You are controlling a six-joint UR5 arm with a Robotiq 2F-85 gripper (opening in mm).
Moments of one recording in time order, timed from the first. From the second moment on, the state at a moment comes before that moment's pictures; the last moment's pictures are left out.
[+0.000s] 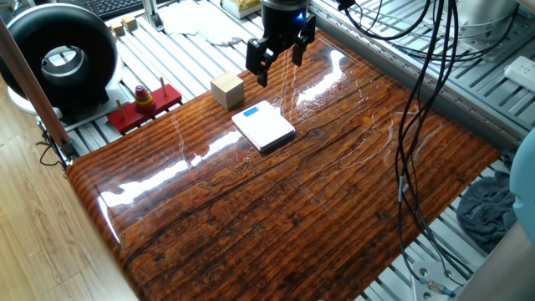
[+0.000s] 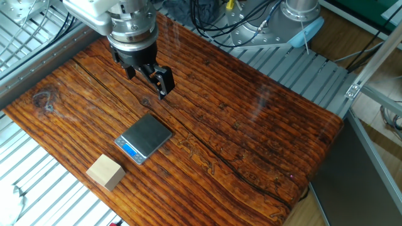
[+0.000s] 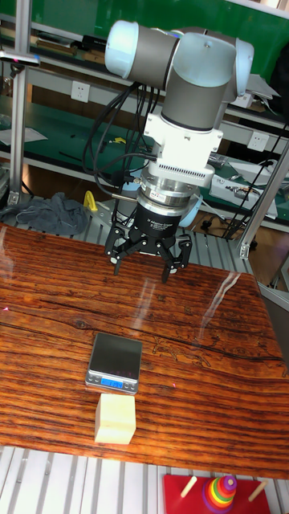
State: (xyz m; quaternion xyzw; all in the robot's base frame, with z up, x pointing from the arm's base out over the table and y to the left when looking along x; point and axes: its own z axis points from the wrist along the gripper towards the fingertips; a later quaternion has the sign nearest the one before) arm 0.544 0.002 0.190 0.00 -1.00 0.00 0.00
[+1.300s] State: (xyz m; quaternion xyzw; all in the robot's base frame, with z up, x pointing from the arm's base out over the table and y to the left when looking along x) arm 0.512 0.015 0.191 -0.05 -1.00 0.00 0.06
